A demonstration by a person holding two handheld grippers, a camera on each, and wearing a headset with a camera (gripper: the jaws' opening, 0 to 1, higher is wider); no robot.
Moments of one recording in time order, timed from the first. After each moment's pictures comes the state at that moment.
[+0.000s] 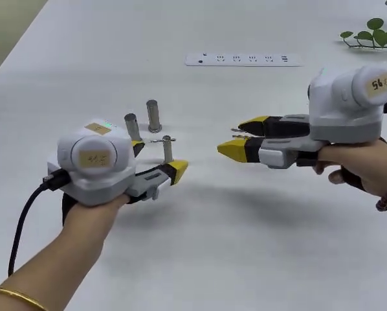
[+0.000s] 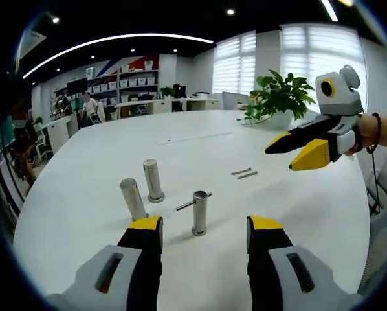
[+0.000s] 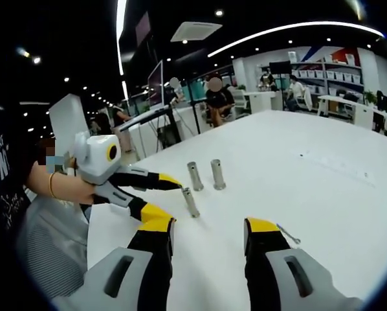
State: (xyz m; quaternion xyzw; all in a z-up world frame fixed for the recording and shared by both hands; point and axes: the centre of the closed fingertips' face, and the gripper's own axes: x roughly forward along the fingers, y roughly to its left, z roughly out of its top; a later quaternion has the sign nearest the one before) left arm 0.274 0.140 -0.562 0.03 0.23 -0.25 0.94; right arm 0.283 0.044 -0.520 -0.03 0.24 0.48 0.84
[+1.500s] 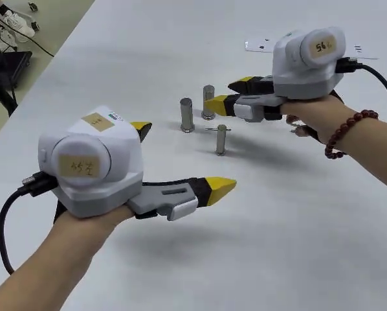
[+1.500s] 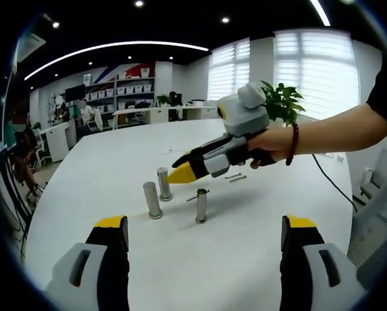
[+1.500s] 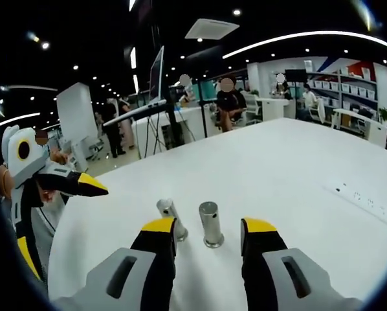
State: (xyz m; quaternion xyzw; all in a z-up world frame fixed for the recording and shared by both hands) left arm 0.238 0.167 -0.531 0.03 0.20 -0.27 0.94; right arm 0.375 0.159 -0.557 -0.07 0.22 0.52 0.83
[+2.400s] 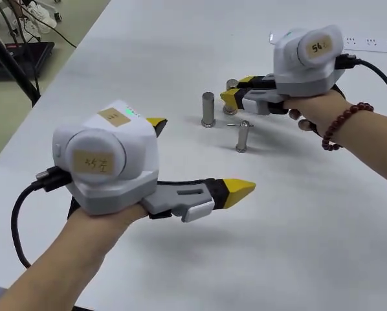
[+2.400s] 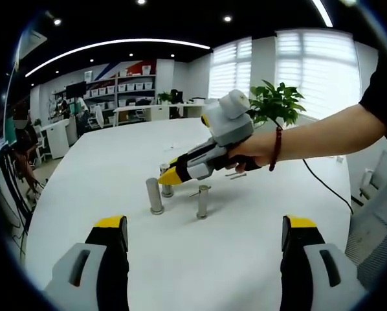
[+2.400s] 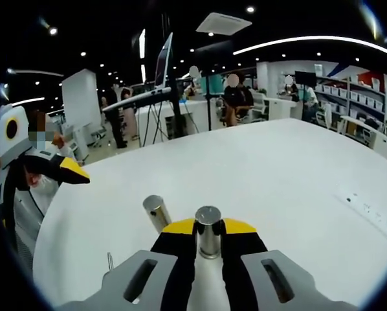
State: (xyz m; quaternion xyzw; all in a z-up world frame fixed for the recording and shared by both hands) left arm 0.231 0.173 -0.529 0.02 0.21 -0.27 0.94; right arm 0.380 0.180 -0.572 -0.11 0.21 0.53 0.82
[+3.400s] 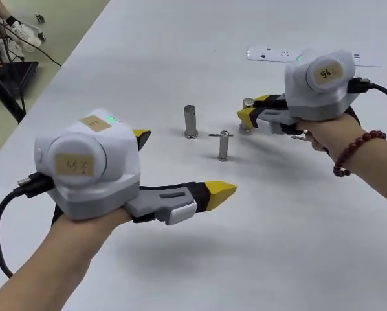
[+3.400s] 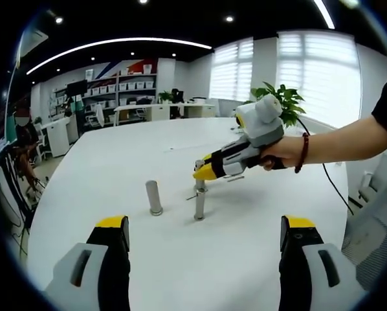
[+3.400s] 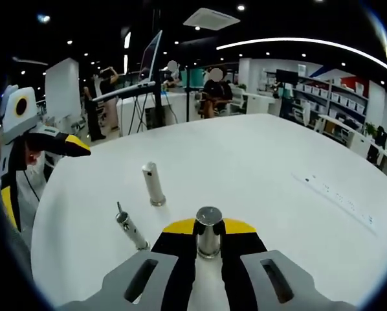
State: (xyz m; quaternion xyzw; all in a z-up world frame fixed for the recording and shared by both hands) left arm 0.227 0.172 -0.519 0.02 0.21 -0.27 0.94; right arm 0.364 0.106 -0.567 -0.15 0.22 0.46 0.85
